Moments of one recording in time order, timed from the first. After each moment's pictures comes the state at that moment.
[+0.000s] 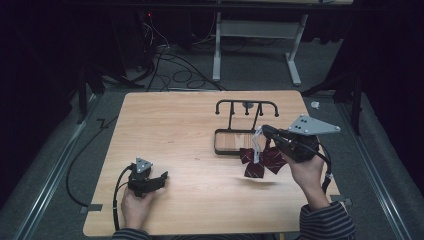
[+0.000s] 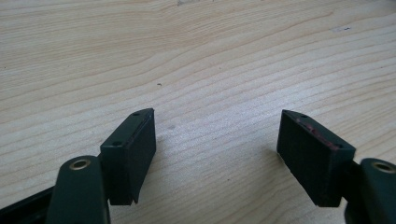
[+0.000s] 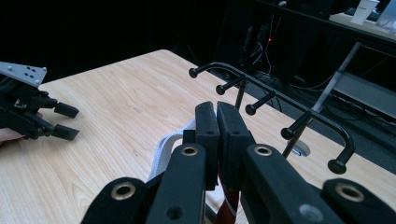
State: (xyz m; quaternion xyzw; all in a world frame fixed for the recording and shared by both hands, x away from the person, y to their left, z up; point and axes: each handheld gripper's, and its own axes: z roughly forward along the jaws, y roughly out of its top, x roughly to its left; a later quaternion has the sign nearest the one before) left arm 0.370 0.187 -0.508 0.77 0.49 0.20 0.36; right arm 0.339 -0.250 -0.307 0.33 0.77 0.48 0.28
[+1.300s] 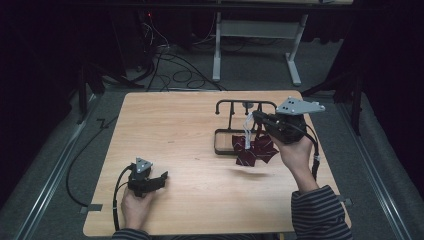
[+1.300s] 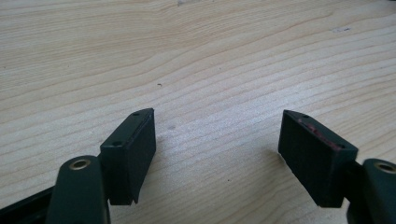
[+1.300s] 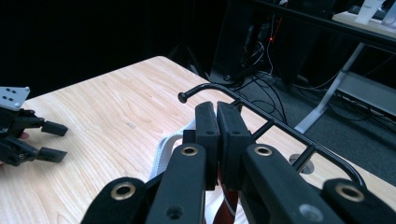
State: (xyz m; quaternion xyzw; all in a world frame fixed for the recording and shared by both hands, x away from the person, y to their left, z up) left arm 0.370 0.187 -0.508 0.77 0.49 0.20 0.36; right arm 0.381 -0.232 -0.295 0.33 0.77 0.48 0.27
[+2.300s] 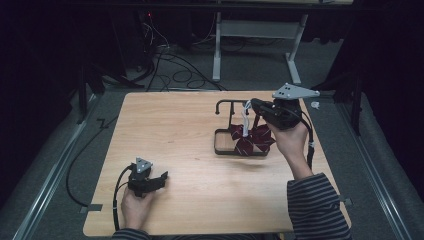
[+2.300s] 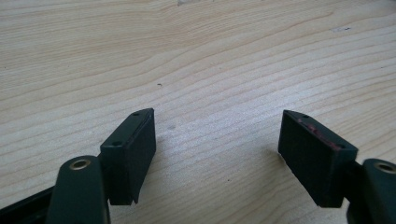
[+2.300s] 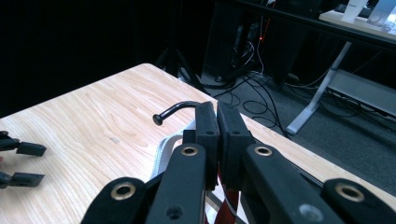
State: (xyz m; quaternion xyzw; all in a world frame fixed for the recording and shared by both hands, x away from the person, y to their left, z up) left arm 0.370 0.187 -0.508 0.77 0.49 0.20 0.36; right arm 0.412 -0.228 -0.286 0.36 0.76 0.47 0.28
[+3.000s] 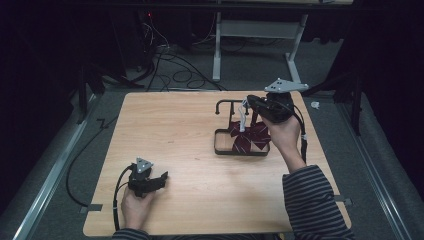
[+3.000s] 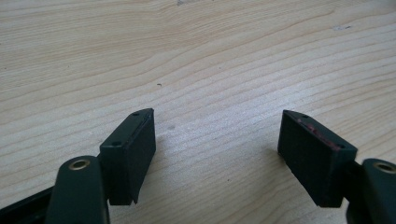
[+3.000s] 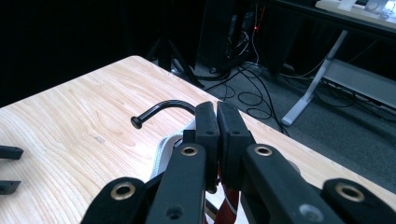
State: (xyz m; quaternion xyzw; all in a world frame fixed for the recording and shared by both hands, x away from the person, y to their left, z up) left arm 0.370 0.186 -0.508 0.77 0.49 0.20 0.35; right arm 0.438 -0.221 -0.294 0.37 0.76 0.46 0.27
